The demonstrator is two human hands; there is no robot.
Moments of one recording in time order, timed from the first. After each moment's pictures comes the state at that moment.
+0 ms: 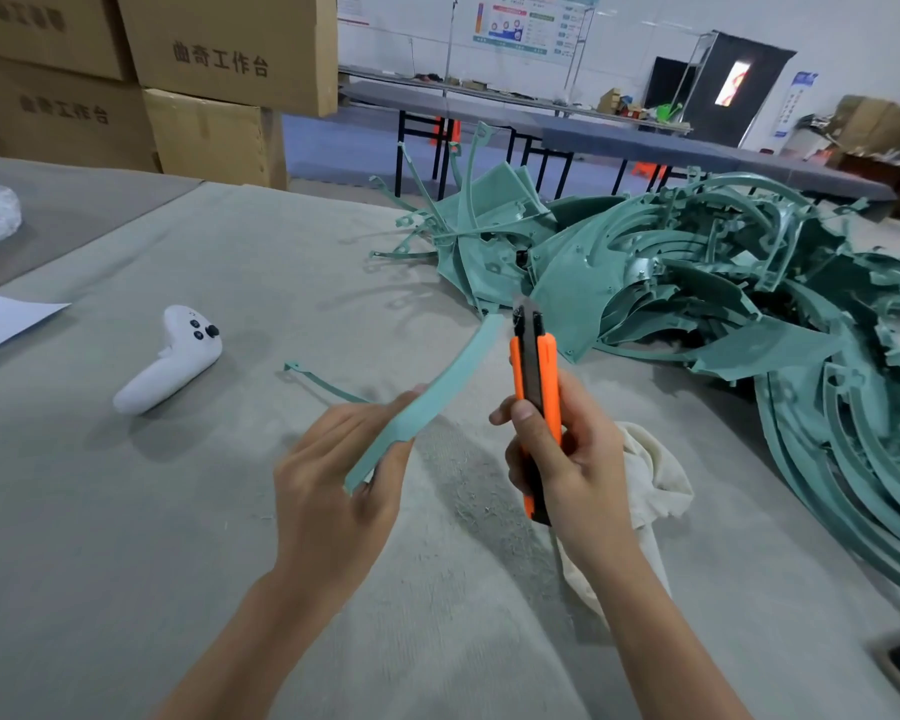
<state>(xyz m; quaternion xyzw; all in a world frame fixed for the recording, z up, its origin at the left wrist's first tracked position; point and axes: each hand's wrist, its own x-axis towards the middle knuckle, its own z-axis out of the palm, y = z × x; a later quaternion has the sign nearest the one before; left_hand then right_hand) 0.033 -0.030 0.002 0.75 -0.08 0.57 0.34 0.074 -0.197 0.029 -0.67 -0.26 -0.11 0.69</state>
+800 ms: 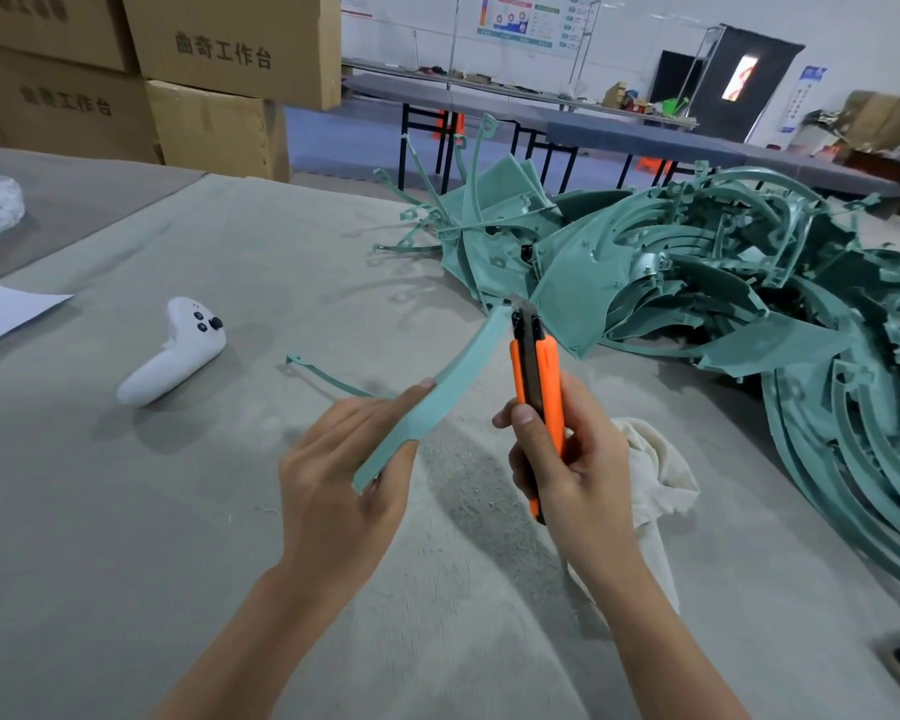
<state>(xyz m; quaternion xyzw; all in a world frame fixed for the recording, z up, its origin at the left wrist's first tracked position) 0.034 -0.029 0.000 0.74 -0.11 0.58 0.33 0.069 -0.196 0.025 -0.72 -0.27 -0.17 0.62</state>
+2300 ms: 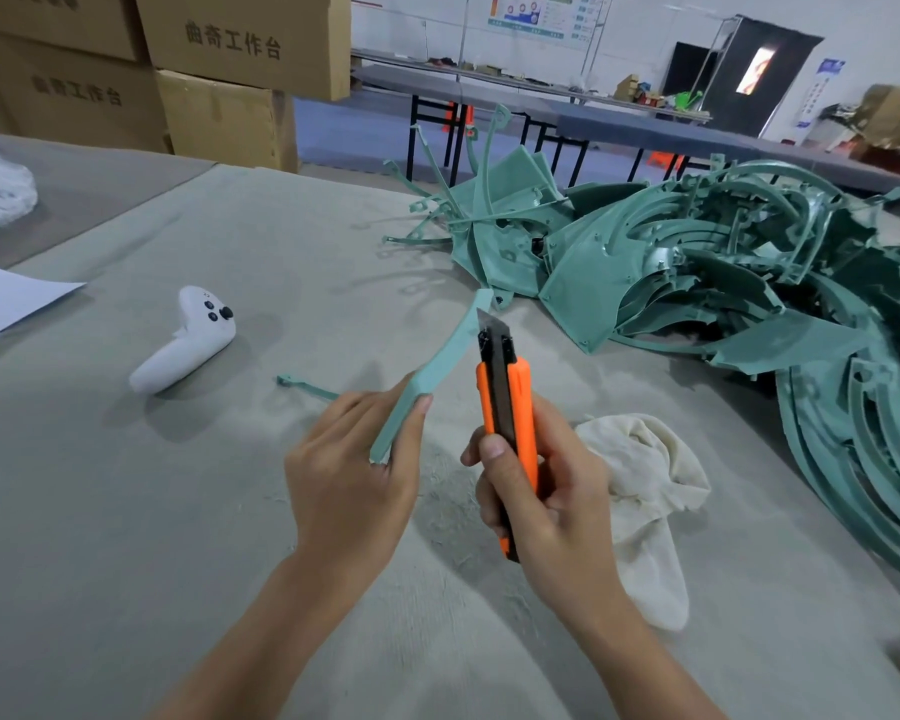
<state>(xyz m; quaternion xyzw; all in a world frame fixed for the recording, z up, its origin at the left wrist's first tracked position) 0.039 -0.033 -0.010 0.76 0.03 0.54 0.36 0.040 -0.179 0.019 -0.68 -0.31 -0.11 0.65</state>
